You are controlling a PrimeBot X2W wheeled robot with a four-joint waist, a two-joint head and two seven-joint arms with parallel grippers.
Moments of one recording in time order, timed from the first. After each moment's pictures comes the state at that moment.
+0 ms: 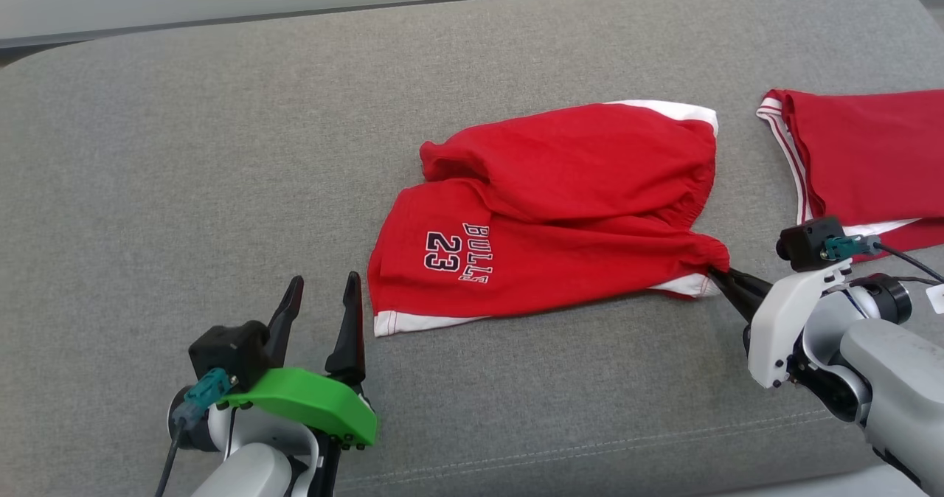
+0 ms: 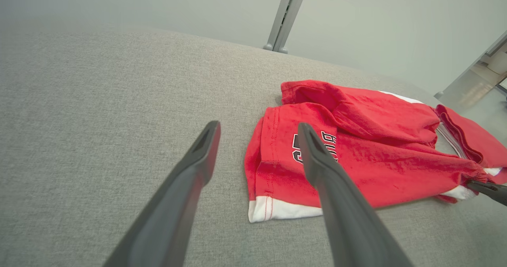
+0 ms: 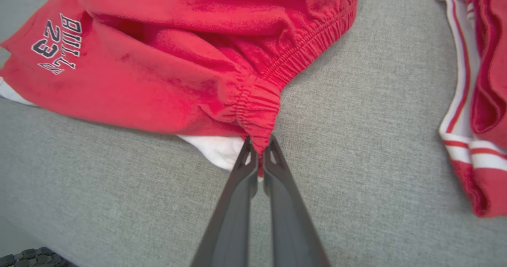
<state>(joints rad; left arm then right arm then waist) -0.25 0.37 -0.68 0.07 -0.84 0.37 -0.22 -0.63 -0.61 0.97 0.56 0.99 0.13 -0.03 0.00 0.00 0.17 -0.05</state>
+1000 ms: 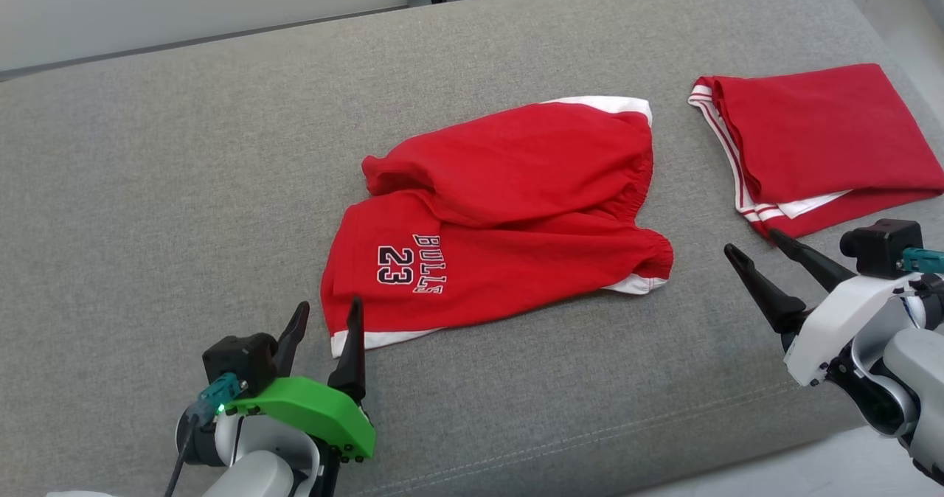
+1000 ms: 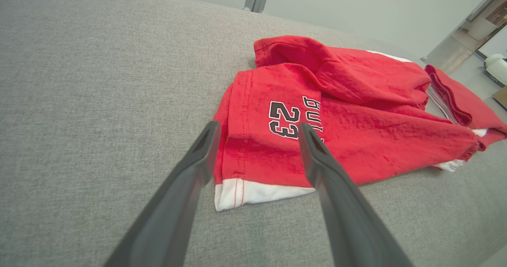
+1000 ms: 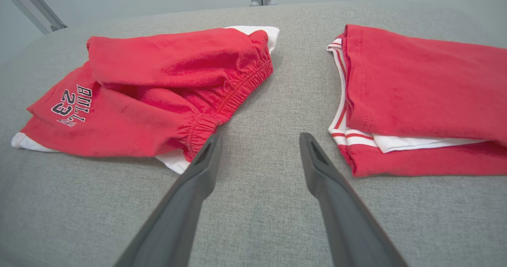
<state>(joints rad) -0.26 0.35 -0.70 0.20 -0.87 0.32 -0.21 -0.58 -0.73 0.96 0.43 1.07 0.13 -0.26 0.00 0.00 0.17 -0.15</state>
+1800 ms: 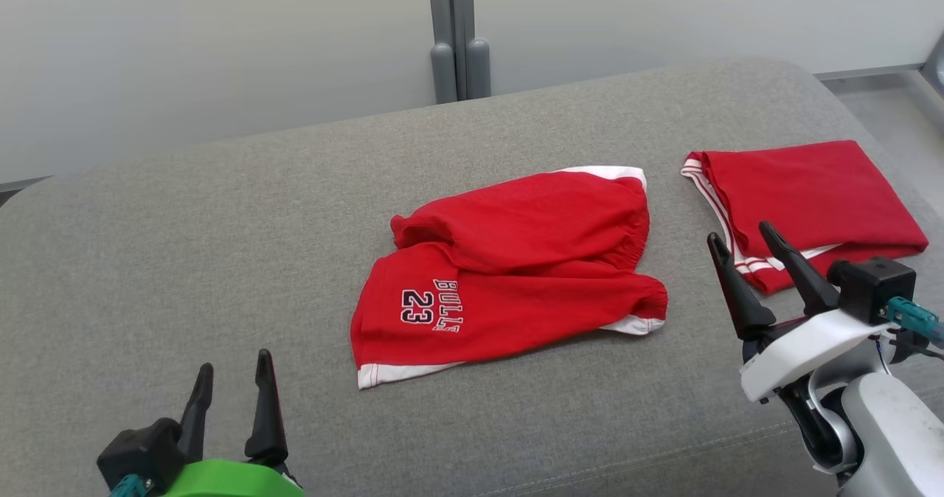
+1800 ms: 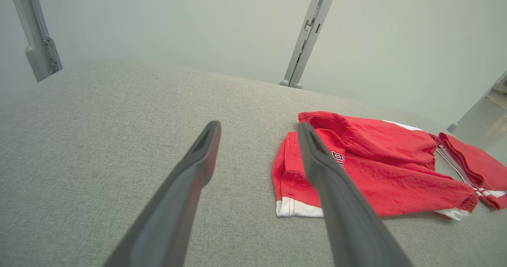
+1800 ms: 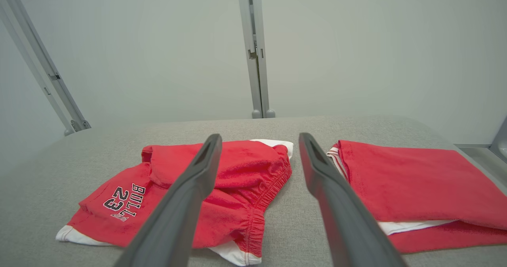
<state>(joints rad) 0.02 0.42 -0.50 -0.03 -0.81 0.41 -0.26 -0.25 -0.40 0.31 0.23 0.55 0.13 -0.18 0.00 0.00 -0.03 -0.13</state>
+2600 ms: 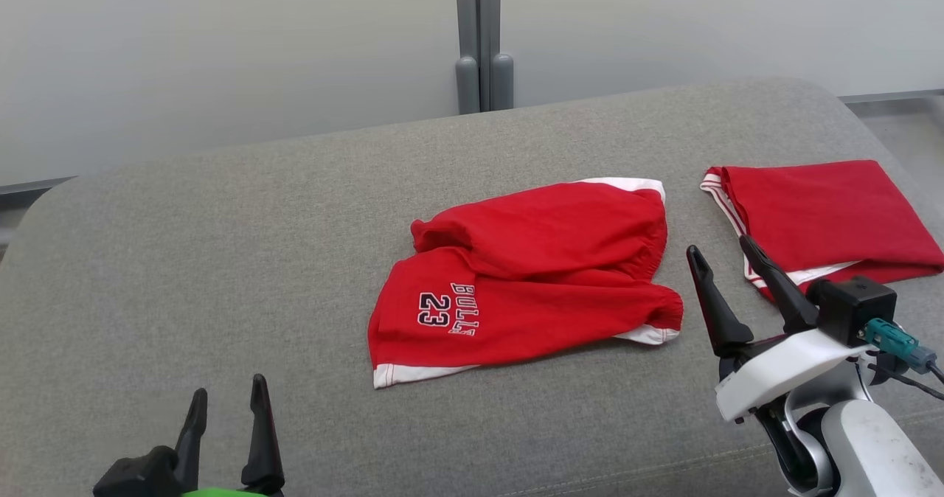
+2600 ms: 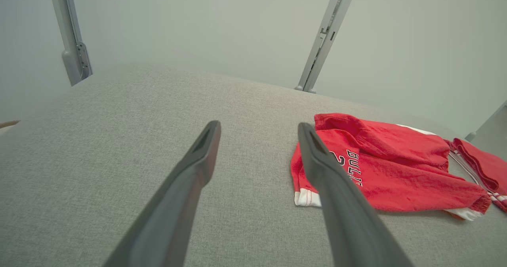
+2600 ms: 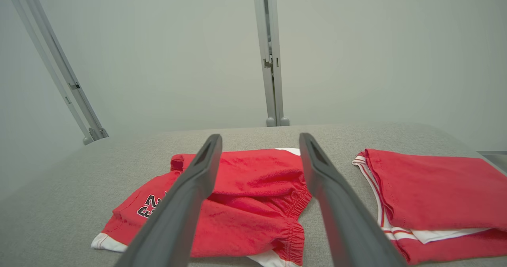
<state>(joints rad) 0.13 0.42 -0.44 -0.11 -0.76 0.41 -0.26 -0.13 -0.24 0.18 0.07 0.39 0.13 -0.08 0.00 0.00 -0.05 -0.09</state>
